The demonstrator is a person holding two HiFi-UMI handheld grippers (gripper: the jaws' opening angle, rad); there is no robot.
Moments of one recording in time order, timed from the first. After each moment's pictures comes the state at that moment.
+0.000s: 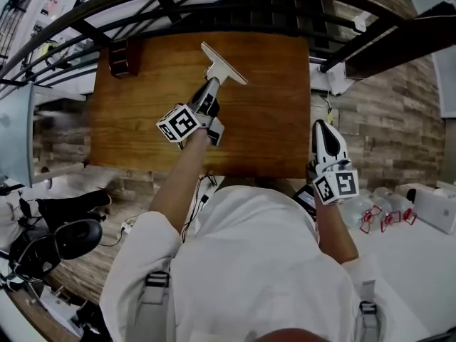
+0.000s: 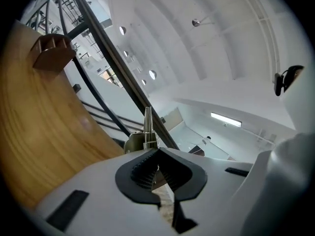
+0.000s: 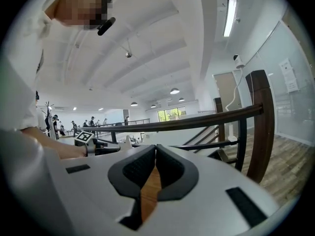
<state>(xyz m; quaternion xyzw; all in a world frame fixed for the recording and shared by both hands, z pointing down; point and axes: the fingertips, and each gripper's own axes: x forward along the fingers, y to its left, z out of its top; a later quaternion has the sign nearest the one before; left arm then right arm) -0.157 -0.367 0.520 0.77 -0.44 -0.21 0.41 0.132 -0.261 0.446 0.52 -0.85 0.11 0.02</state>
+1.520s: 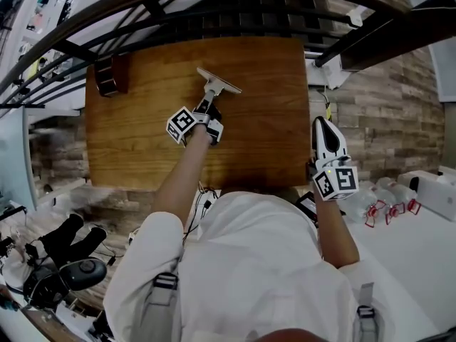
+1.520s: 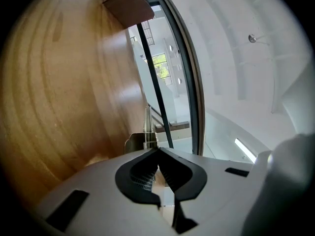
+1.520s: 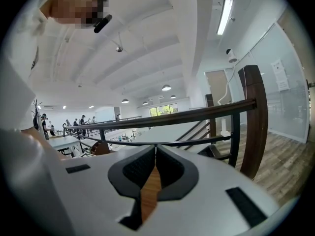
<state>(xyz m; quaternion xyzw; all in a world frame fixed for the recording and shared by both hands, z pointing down) -0.172 -0.416 0.690 0.62 -0.45 -0.25 0.59 0.140 -0.311 0.481 0.56 -0.82 0.13 0.03</state>
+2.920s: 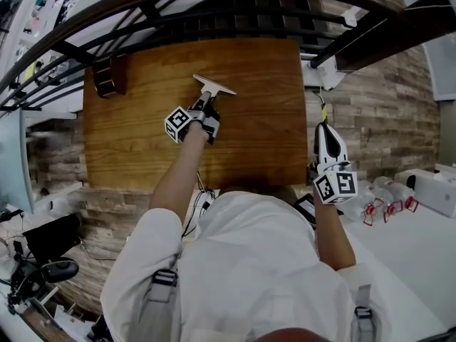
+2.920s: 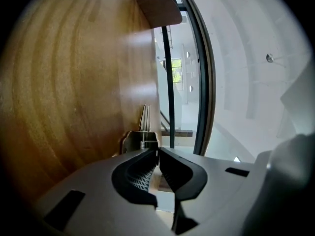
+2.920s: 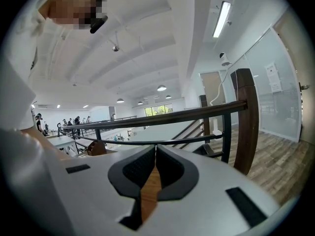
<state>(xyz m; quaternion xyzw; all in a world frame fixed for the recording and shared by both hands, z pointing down) -0.180 -0.412 0.714 0.54 -0.44 -0.29 0.65 0.159 -0.289 0.482 0.59 -0.80 0.13 0.04</state>
